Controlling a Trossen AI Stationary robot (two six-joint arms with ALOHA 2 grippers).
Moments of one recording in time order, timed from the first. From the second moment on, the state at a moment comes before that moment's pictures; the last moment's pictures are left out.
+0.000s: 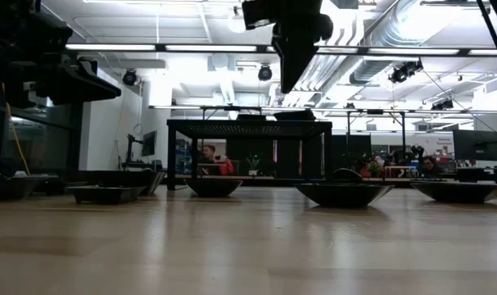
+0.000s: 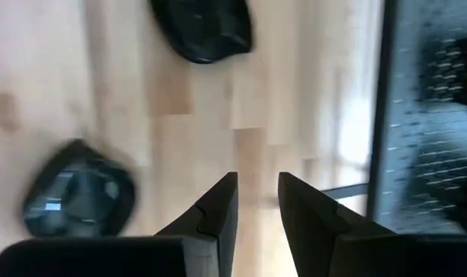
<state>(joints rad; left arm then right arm) 0.18 0.02 0.10 -0.23 0.03 0.47 0.05 1.96 1.86 -1.29 0.35 0.03</state>
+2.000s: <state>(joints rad) 0.18 0.02 0.10 -0.24 0.03 0.47 0.58 1.43 0.73 -1.13 0.29 0.82</state>
